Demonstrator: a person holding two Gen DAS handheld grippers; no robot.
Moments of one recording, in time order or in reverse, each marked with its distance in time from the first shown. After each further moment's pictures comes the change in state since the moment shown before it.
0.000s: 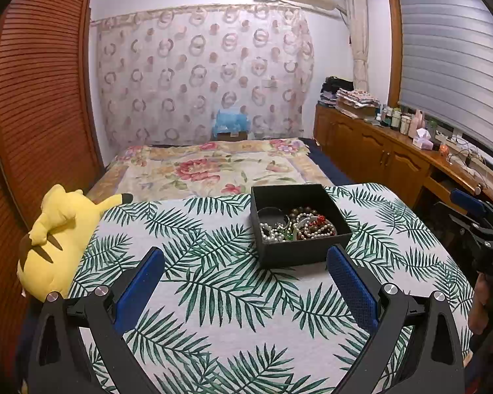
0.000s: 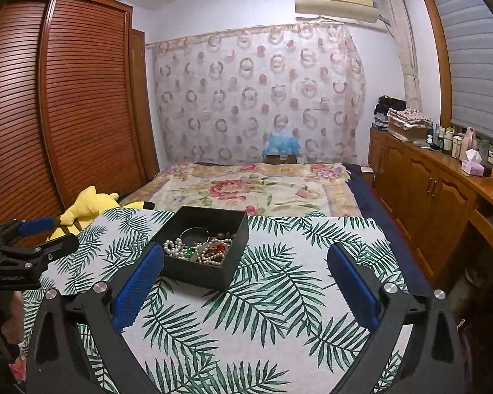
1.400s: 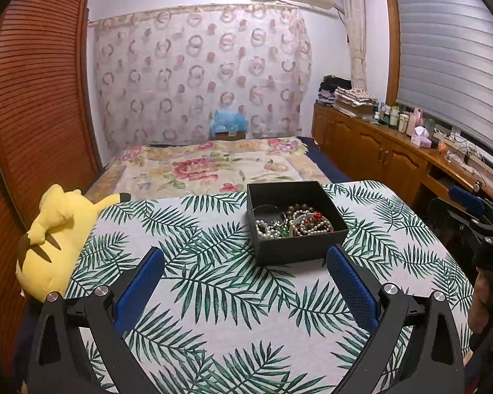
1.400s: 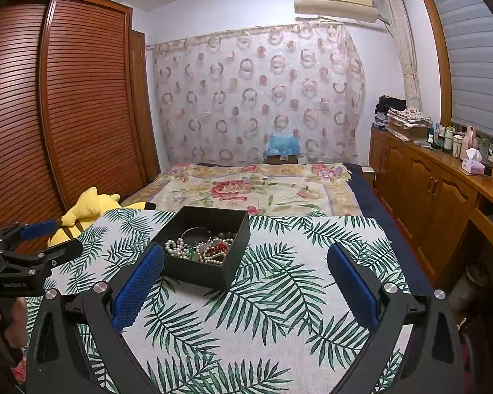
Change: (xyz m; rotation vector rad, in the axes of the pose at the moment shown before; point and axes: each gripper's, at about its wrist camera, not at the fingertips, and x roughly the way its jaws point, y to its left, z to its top) left arm -0.001 -0.005 -0.002 0.009 0.001 -0.003; right arm 0.000 0.001 0.000 0.003 -0.002 -0.001
